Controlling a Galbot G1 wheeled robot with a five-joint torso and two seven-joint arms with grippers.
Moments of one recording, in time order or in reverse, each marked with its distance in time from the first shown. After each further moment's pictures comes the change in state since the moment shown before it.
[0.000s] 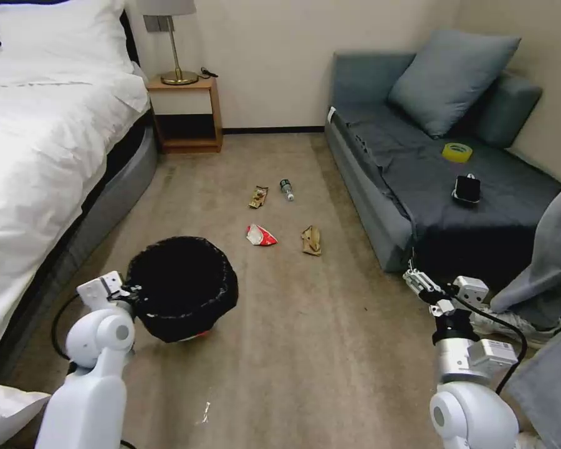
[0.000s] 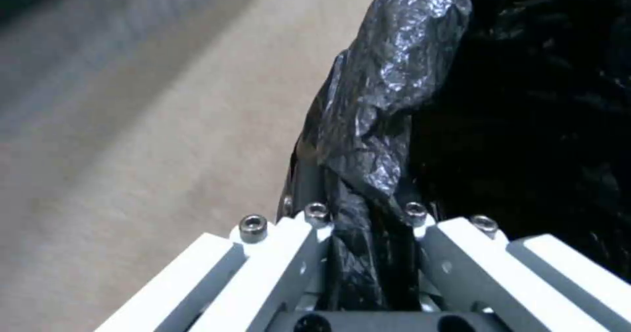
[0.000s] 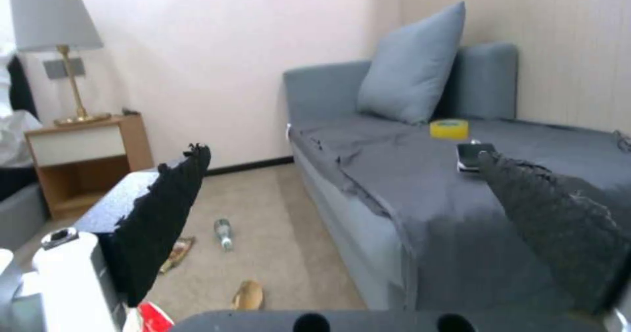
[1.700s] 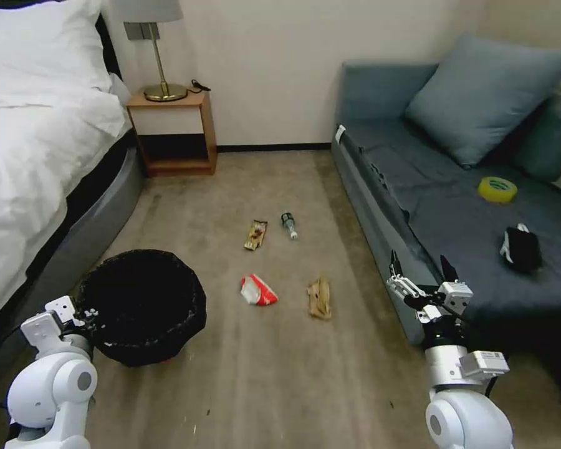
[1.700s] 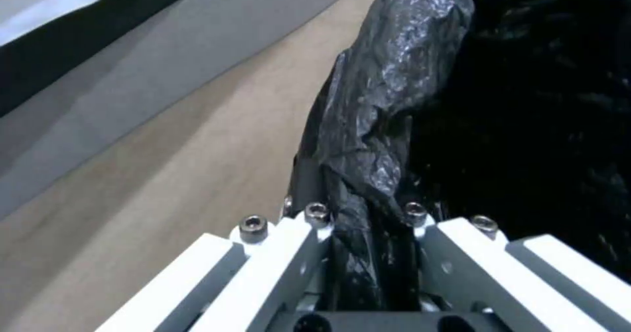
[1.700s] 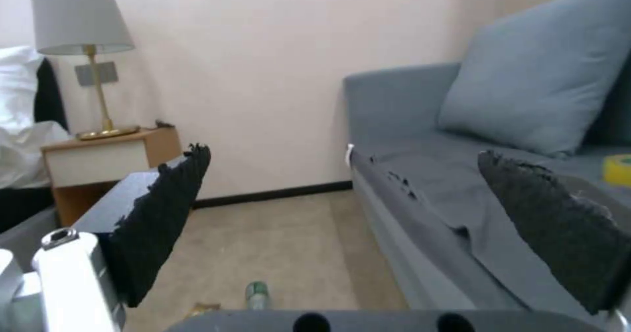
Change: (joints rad) left arm 0.170 -0.054 -0.146 -0.131 0.081 -0.005 0.065; right arm -0.023 -0.017 -0.036 -0.038 0.016 0.096 -0.118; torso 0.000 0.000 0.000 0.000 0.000
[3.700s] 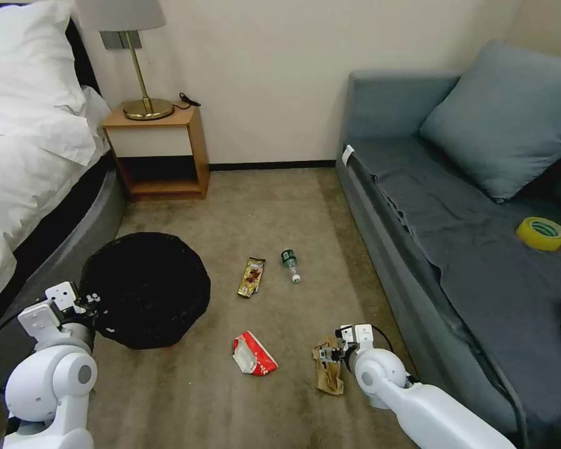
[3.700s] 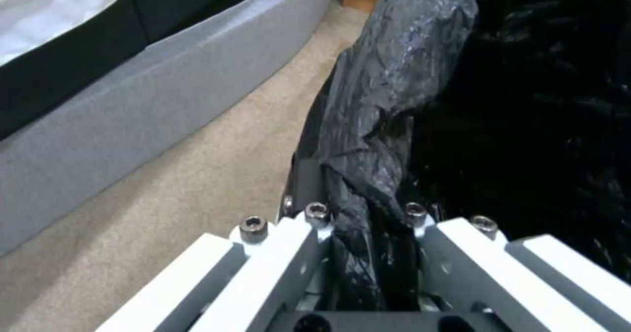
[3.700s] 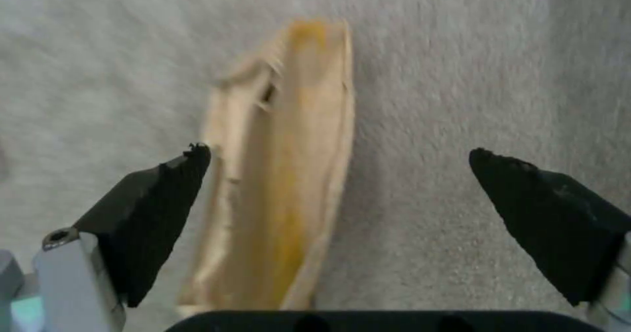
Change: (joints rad) left arm -0.032 -0.014 -0.005 -0.027 0.054 -0.026 0.079; right arm 0.638 -0.411 -0.853 -0.684 0.791 -0.668 0.563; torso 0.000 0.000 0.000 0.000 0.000
